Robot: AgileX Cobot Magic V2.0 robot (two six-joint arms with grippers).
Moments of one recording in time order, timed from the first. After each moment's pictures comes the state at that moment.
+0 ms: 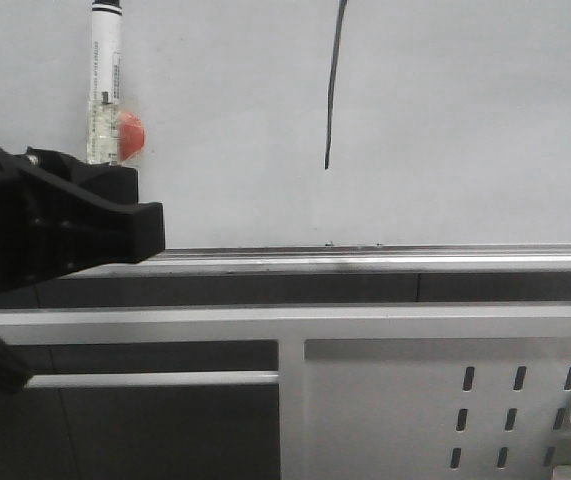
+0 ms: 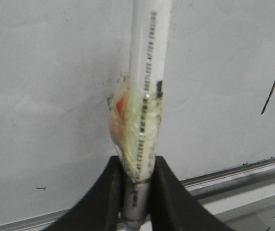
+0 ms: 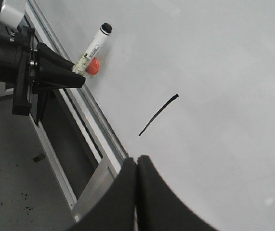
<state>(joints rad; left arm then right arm) -1.09 1.55 -0.31 -0.76 -1.13 0.16 0.56 0.71 -0.90 0.19 0.69 -0.64</state>
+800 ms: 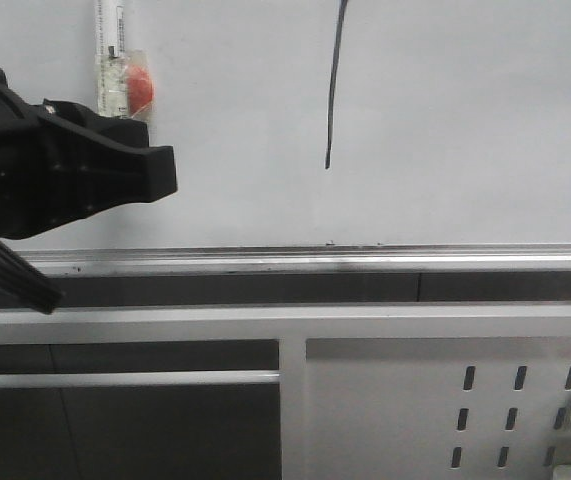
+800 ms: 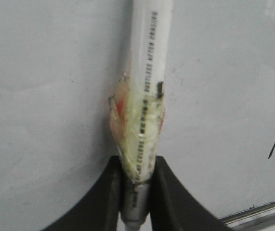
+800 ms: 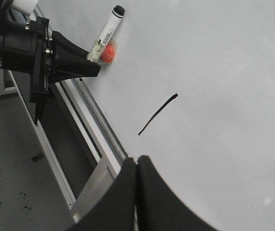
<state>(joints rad) -0.97 1.55 -0.37 -0.61 -1.13 0.14 0.56 0.71 -0.90 0.18 0.69 -0.64</state>
